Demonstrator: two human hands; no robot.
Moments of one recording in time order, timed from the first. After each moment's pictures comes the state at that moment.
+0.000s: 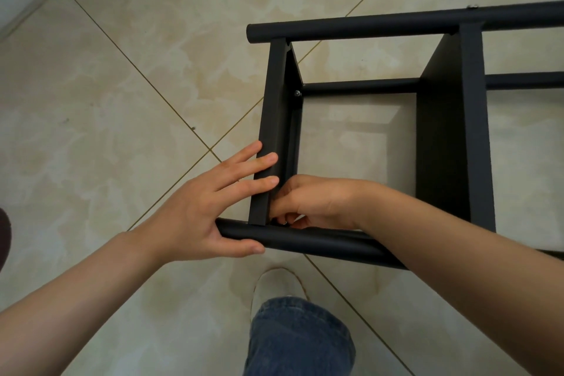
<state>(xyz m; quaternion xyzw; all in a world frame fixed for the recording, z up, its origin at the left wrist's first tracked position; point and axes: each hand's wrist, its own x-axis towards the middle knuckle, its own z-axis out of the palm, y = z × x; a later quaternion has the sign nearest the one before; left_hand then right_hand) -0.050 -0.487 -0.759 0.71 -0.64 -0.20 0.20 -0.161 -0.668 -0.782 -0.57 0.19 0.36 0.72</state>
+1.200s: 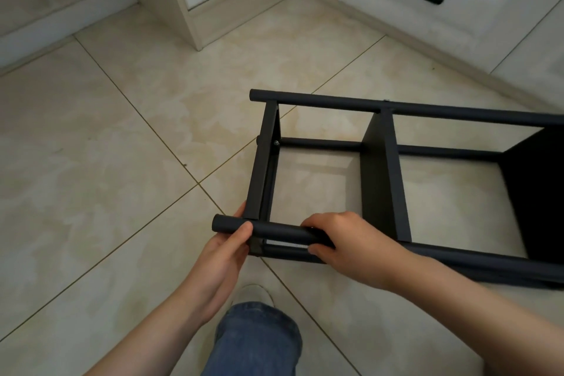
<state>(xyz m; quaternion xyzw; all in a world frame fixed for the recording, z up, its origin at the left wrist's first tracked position) -0.149 -0.492 -0.751 0.61 -0.01 -0.45 0.66 -0.267 -0.688 -0.706 -0.91 0.14 0.18 0.36</state>
